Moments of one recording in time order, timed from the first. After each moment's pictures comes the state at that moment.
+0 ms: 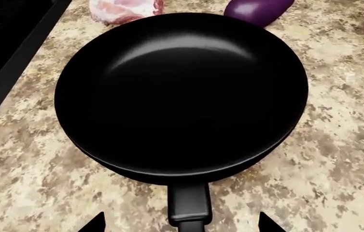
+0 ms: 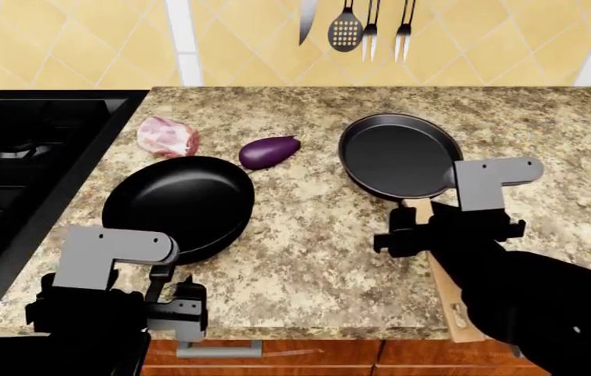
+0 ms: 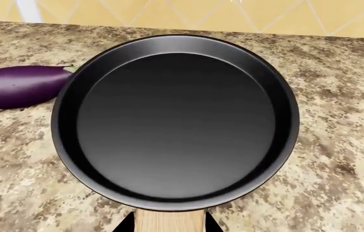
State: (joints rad) left arm -0.48 -0.68 0.13 0.62 -1.74 -1.15 -1.23; right arm 0.66 0.47 -0.16 -0.32 0.97 1.15 0.54
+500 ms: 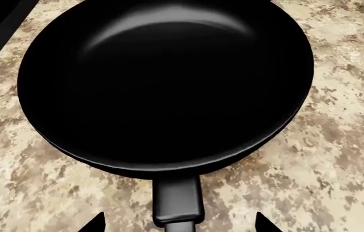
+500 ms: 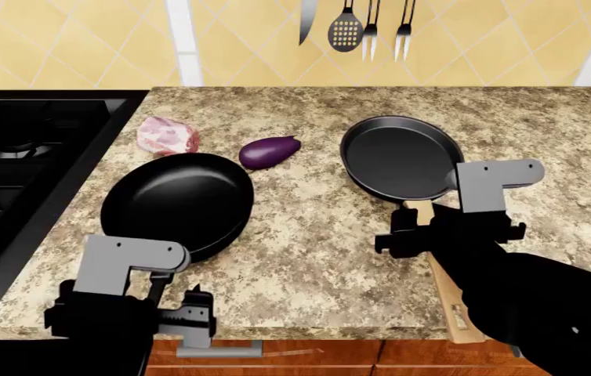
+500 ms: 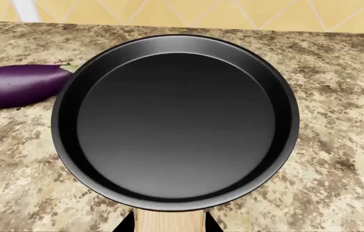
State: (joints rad) left arm -0.45 -0.65 0.17 0.59 -1.61 -1.14 -1.12; right arm 0.65 0.48 -0.16 -0.31 0.97 1.13 0.54
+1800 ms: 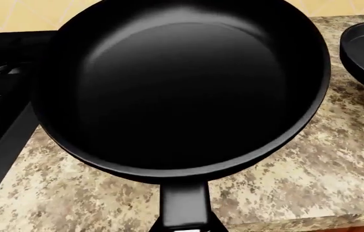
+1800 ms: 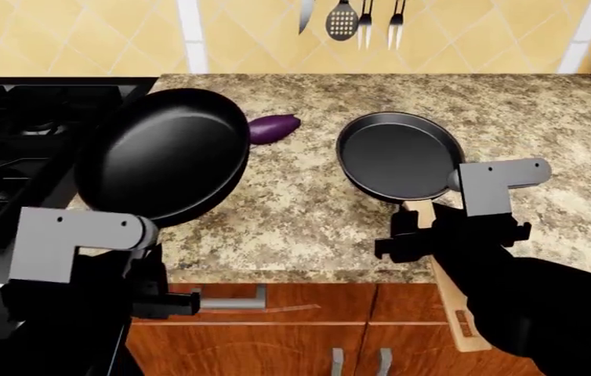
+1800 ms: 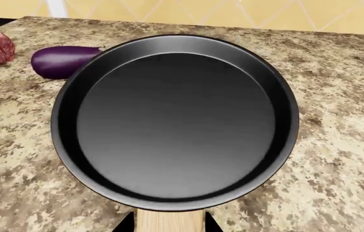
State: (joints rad) left arm -0.52 -0.74 0.09 0.75 -1.79 -1.05 -1.22; right arm 0.65 0.50 -0.14 -0.39 1.06 1.17 0.60
